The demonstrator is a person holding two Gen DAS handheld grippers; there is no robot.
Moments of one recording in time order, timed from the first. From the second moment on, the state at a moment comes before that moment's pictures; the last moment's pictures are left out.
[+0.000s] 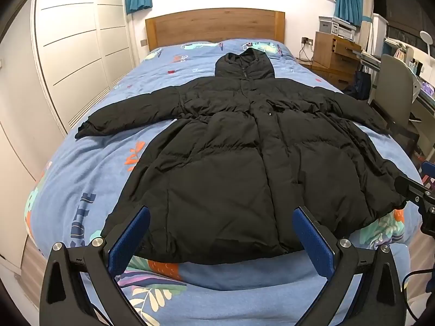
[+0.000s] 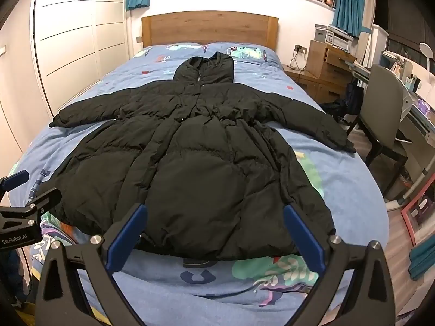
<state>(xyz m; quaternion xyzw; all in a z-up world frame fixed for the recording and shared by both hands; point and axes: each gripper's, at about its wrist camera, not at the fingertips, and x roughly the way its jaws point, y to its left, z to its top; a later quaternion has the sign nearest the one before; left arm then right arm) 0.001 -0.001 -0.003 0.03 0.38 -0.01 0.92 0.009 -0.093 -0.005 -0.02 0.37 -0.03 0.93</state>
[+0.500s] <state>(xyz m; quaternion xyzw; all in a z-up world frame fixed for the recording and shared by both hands) 0.009 0.000 -0.008 0.03 0.39 0.00 0.92 0.019 -0.094 -0.012 -0.02 0.39 -0.03 0.92</state>
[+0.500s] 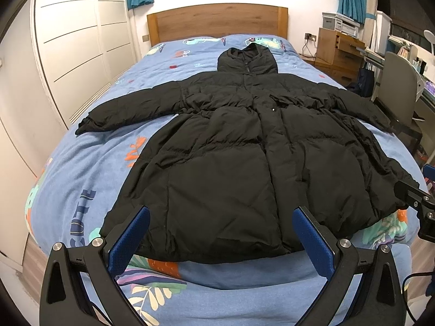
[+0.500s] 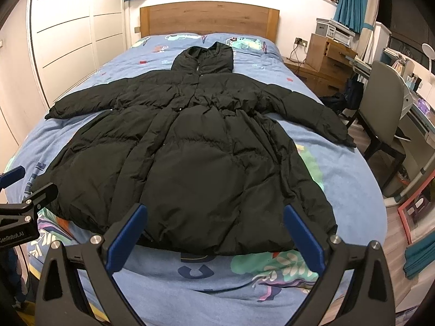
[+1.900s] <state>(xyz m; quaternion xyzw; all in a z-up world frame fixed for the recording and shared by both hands) 0.017 0.016 0.004 0.01 0.39 0.02 0.92 0.043 -0.082 -0.013 -0.03 0.39 -0.02 0.92</state>
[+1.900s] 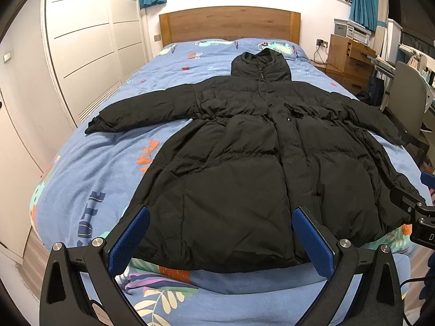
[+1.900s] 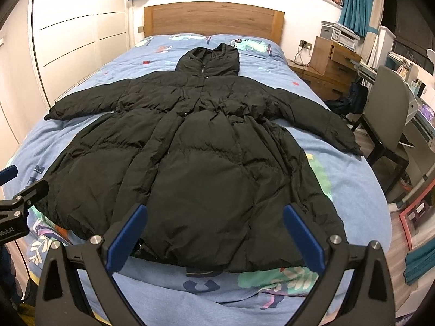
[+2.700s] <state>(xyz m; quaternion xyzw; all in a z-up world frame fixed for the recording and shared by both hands) 0.048 0.003 0.026 0.05 0.38 0.02 0.92 0.072 -0.117 0.003 0.01 0.38 -0.03 0.93</state>
